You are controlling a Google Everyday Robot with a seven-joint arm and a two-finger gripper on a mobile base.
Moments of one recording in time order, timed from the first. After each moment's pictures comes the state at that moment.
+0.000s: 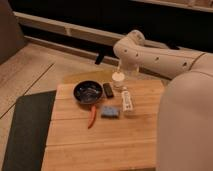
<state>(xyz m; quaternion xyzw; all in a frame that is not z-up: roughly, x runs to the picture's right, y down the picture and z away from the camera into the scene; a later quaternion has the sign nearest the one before) 0.135 -0.091 0.813 -0.05 0.15 0.76 0.64</state>
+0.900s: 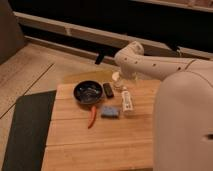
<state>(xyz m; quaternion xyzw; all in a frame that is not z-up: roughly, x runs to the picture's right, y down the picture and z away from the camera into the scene) 0.138 -0.043 0.845 -0.07 0.18 0.76 0.62</state>
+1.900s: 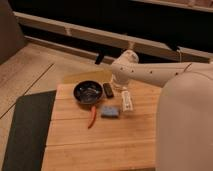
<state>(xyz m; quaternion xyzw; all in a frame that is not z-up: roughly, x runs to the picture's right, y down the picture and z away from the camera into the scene) 0.090 -0.023 0.852 -0.09 0.13 0.78 0.61</state>
